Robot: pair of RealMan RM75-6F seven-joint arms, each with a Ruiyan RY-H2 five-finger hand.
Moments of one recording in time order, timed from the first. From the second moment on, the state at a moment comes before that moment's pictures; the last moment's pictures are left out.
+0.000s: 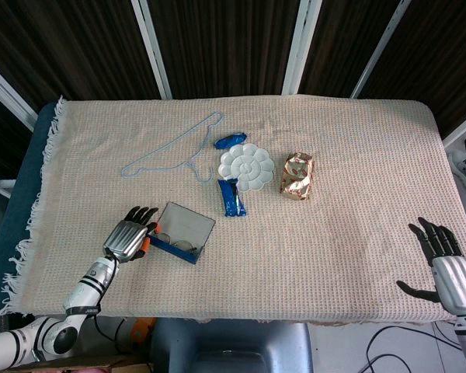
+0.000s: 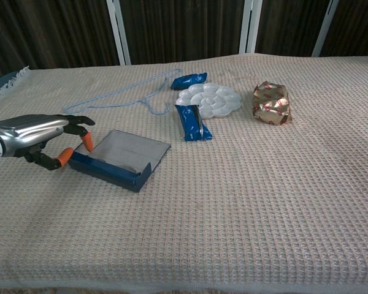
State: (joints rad) left arm -0.66 -1.44 -0.09 -1.46 1.18 0.89 0.30; right arm 0.06 -1.03 0.02 -1.63 -1.56 1.47 0.08
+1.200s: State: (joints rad) left arm -0.50 -1.26 0.14 -1.66 1.46 1.04 0.31; right arm 0.06 -1.02 0.02 -1.64 -1.57 1.48 0.10
